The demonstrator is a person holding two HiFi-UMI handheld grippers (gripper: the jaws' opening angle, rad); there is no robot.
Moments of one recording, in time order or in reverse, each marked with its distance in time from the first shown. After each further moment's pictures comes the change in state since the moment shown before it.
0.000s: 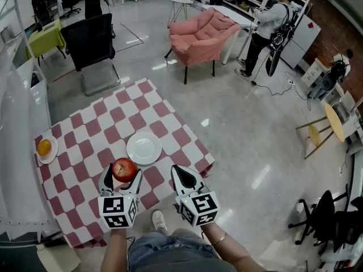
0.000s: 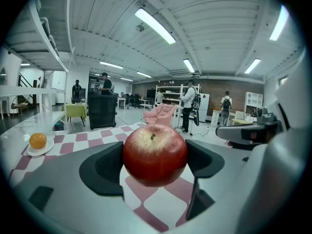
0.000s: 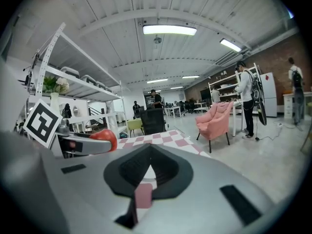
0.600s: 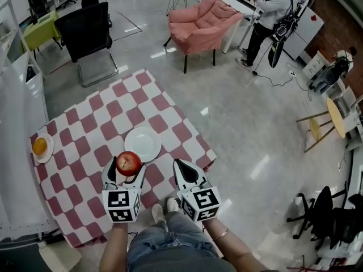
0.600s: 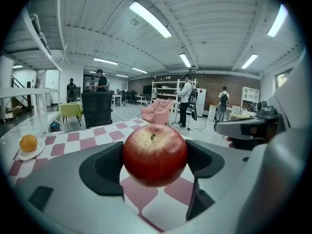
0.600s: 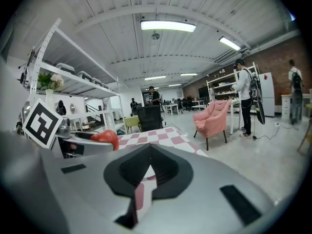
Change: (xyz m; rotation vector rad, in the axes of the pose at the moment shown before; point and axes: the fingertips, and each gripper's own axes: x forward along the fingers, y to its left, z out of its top) left arm 0.041 -0.006 -0.011 0.040 0.052 -0.034; right arm 0.024 -0.022 -0.008 -0.002 0.032 -0.025
